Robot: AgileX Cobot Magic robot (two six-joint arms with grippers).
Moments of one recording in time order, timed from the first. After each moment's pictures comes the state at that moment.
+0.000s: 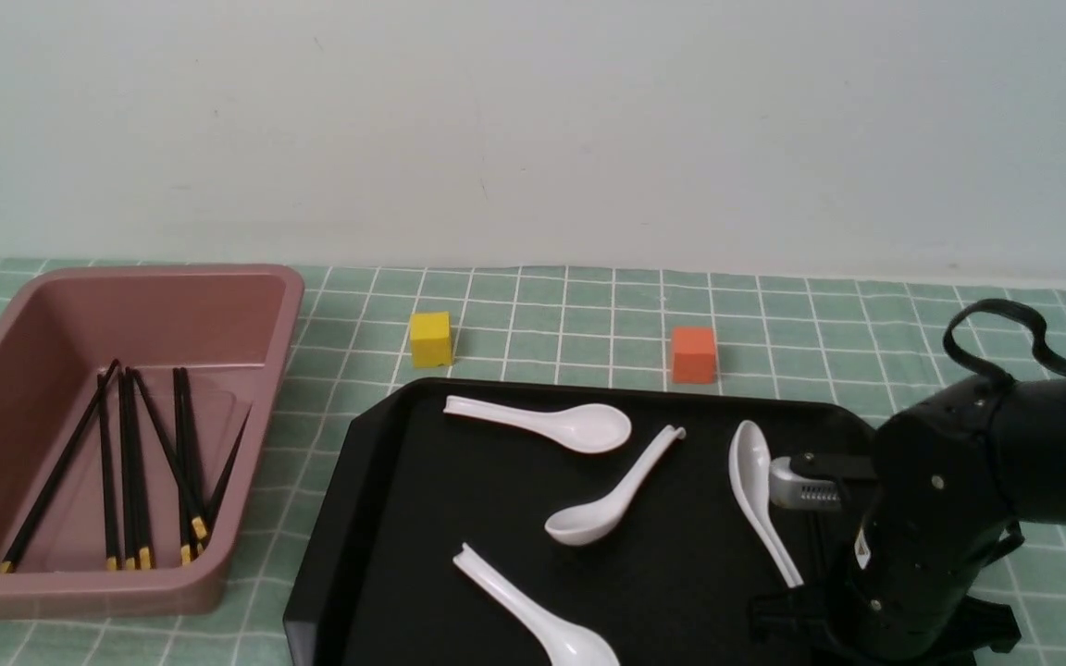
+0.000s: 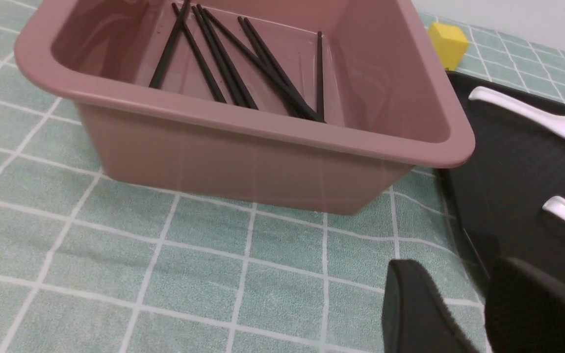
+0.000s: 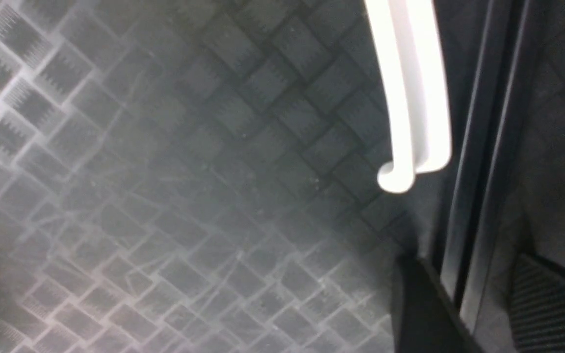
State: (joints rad) right arm 0.46 1.76 -0.89 0.02 0.71 0.60; left arm -0.07 -0.01 0.03 -0.07 0.39 -0.23
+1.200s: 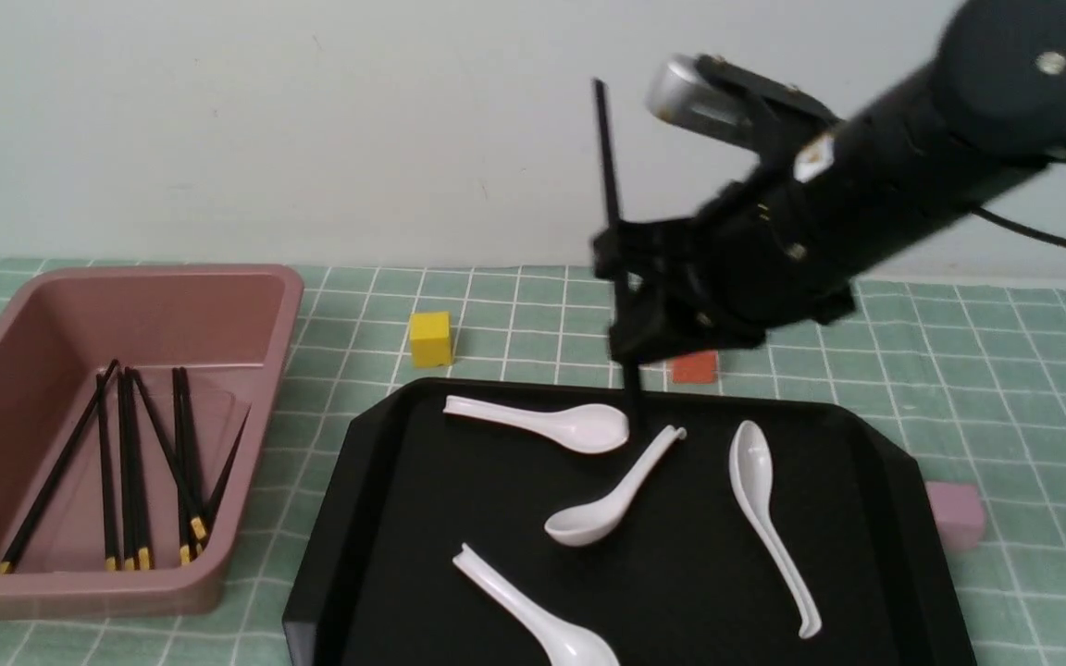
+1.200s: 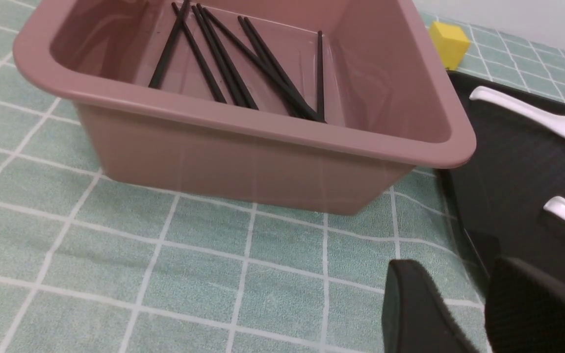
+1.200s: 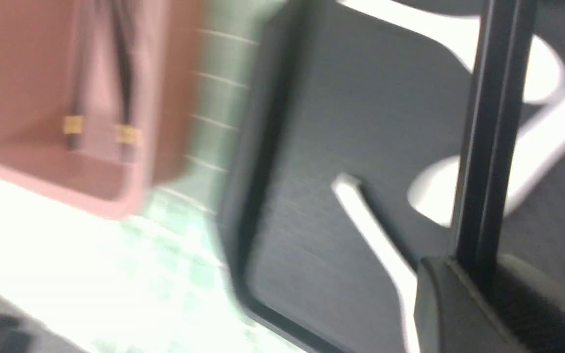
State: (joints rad) right arm 0.54 1.67 -1.55 0.43 0.89 0.21; left arm -0.07 -0.01 0.03 -0.08 0.39 -0.23
